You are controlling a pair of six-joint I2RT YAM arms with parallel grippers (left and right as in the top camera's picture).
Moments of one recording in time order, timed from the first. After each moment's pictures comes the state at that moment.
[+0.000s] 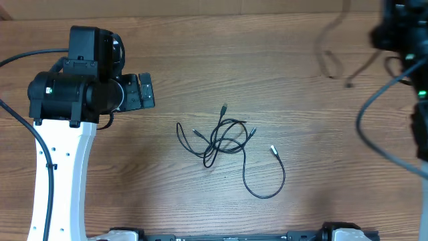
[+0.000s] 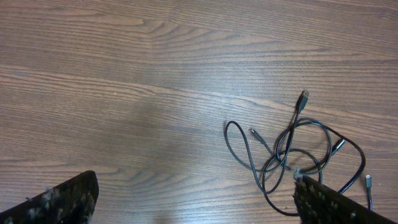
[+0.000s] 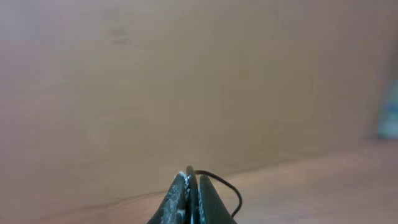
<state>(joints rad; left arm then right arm) -0.10 1.46 1.78 -1.42 -0.03 -0.25 -0.07 1.27 1.79 -0.70 -0.03 0.28</state>
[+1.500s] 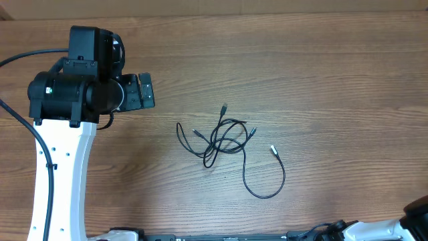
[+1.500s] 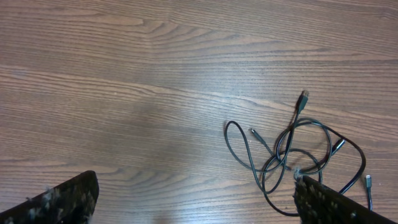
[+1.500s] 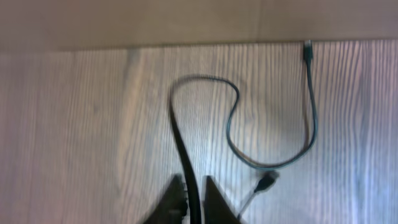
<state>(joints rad) -0.10 1.46 1.78 -1.42 -0.03 -0.25 -1.11 1.77 1.79 -1.08 0.00 0.47</state>
